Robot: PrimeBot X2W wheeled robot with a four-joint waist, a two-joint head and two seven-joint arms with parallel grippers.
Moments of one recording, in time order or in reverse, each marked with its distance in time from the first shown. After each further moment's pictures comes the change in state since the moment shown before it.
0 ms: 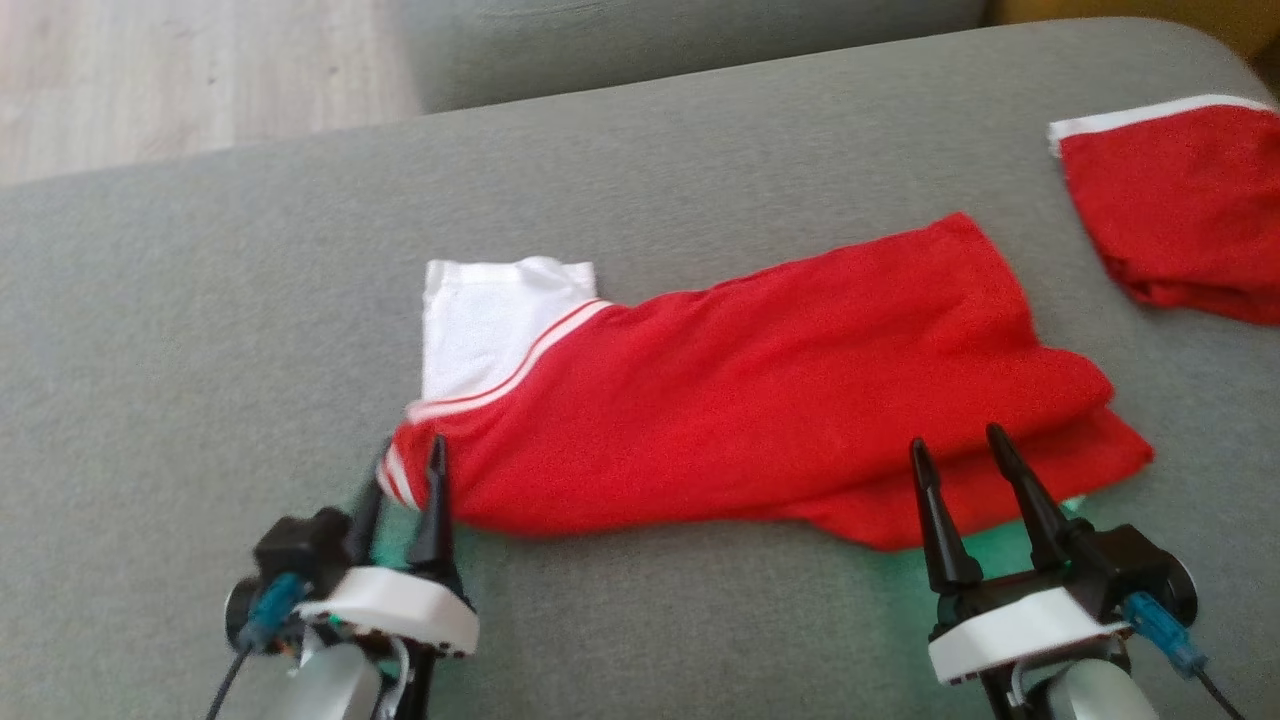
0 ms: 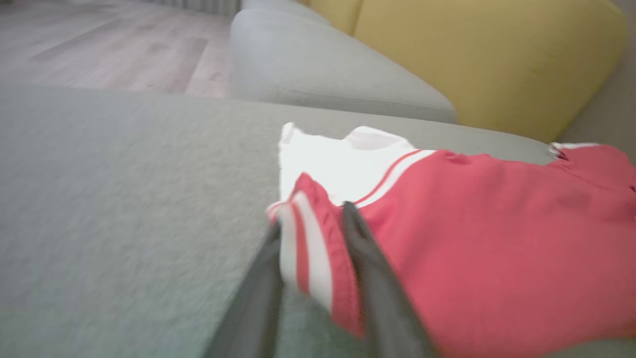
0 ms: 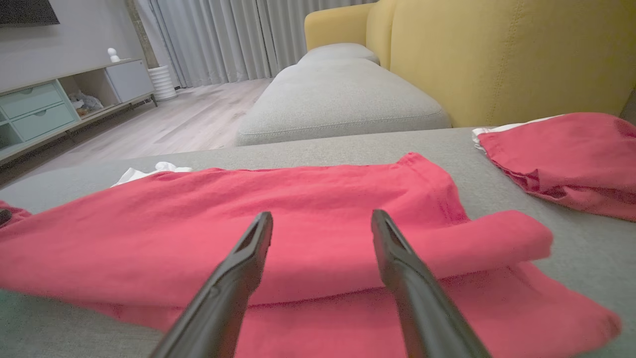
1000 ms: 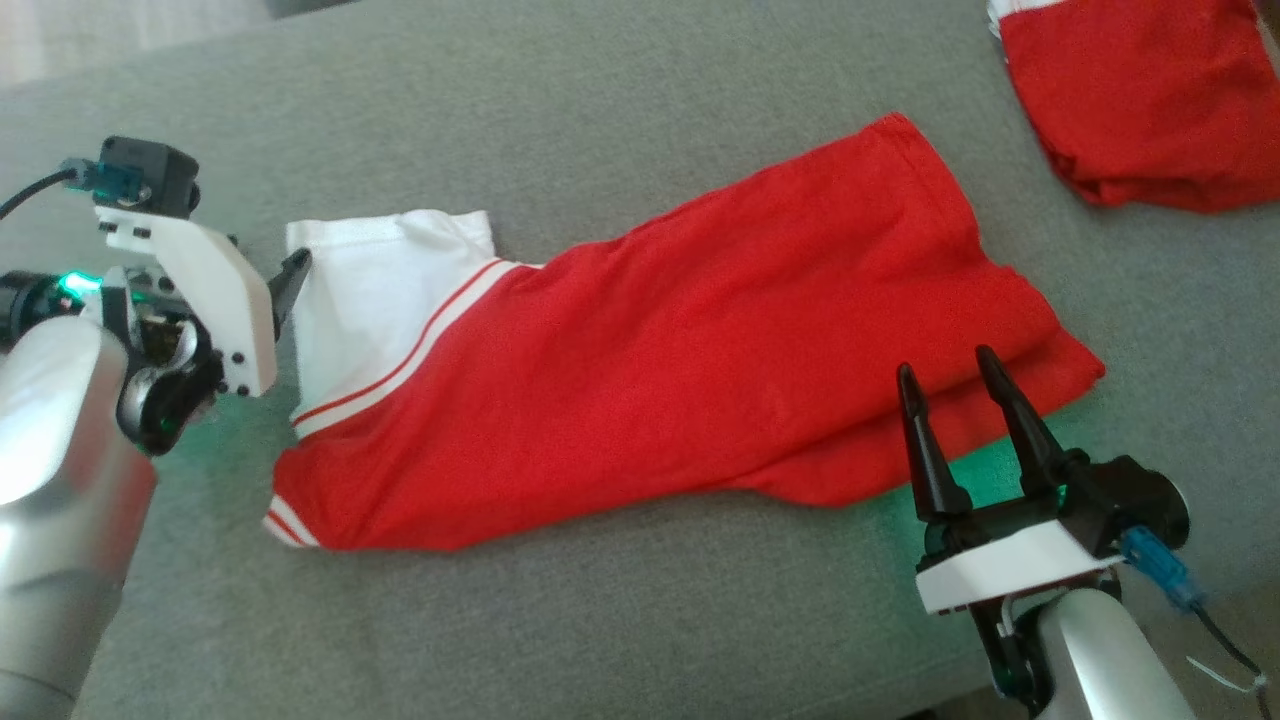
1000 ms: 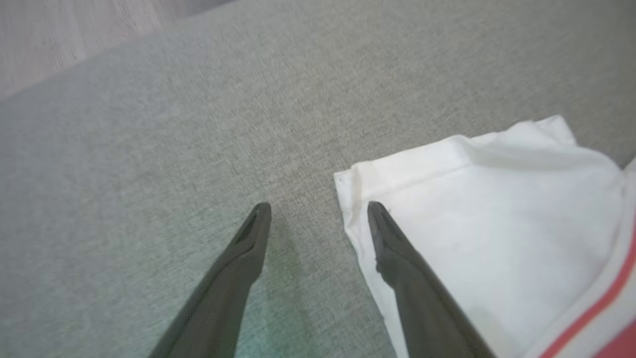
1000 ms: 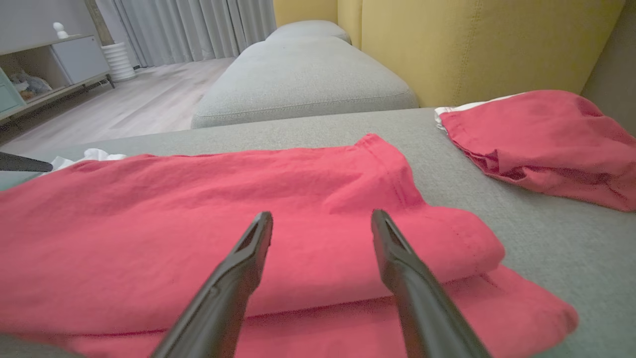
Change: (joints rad) left arm -0.513 0.318 -0.080 0.079 -0.189 -0.126 0.868; right arm -0.112 -0.009 0.029 -0.006 0.011 0.000 0.000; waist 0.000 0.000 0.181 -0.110
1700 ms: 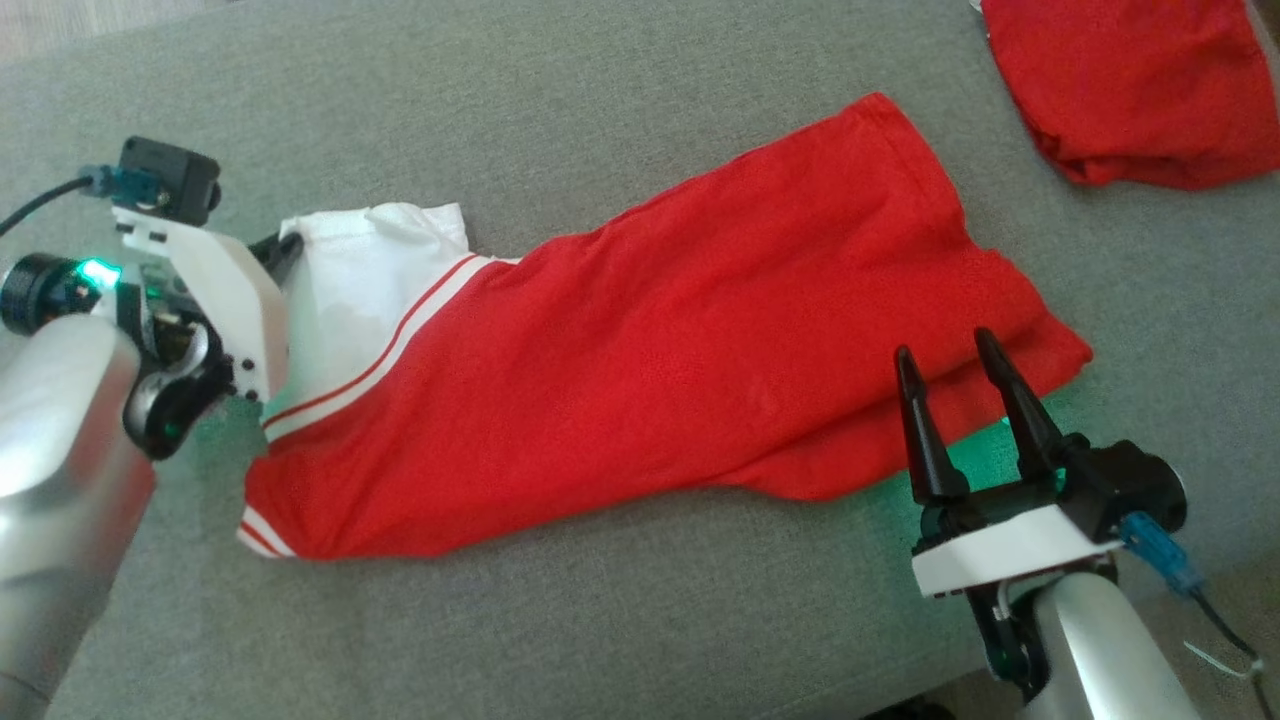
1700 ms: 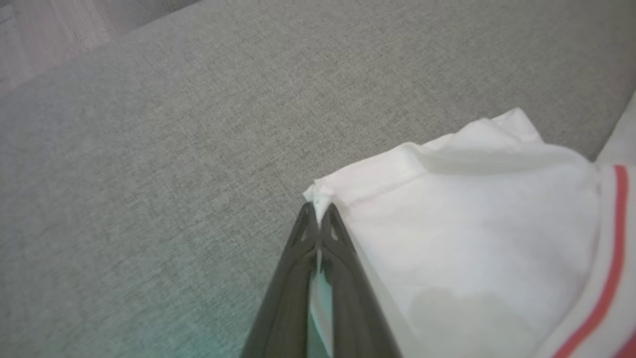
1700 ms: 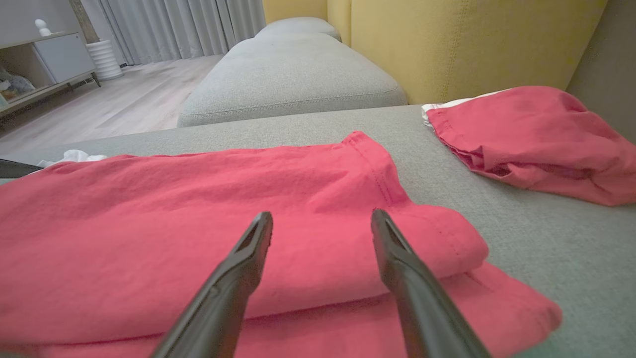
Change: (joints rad) left arm -0.035 0.058 -0.170 -0.022 -0.100 -0.007 -0.097; right arm -0.025 0.008 -0.002 0.000 0.001 0.000 0.000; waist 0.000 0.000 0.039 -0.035
